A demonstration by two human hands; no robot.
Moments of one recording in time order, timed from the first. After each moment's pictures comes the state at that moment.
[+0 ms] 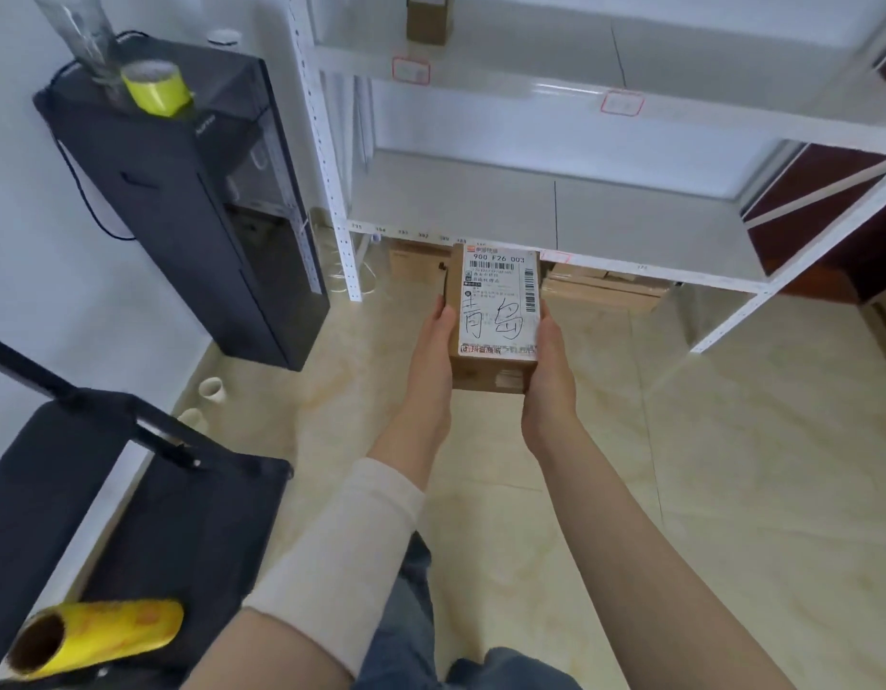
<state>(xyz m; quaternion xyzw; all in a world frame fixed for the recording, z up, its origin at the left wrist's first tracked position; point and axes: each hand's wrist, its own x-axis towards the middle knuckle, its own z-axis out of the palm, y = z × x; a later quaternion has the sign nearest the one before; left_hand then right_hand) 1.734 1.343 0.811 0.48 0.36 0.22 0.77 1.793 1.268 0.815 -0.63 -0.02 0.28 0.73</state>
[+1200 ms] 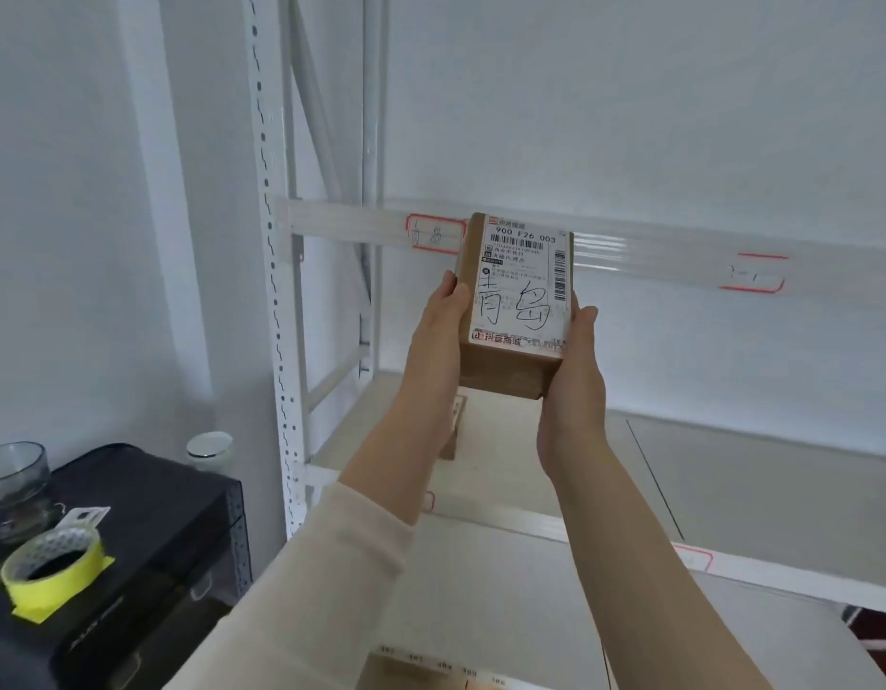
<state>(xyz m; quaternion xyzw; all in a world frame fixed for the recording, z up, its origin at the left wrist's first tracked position) 2.081 1.720 1.127 0.60 0.15 0.42 0.67 2.147 1.653 1.116 -0.51 -0.27 0.14 0.80</state>
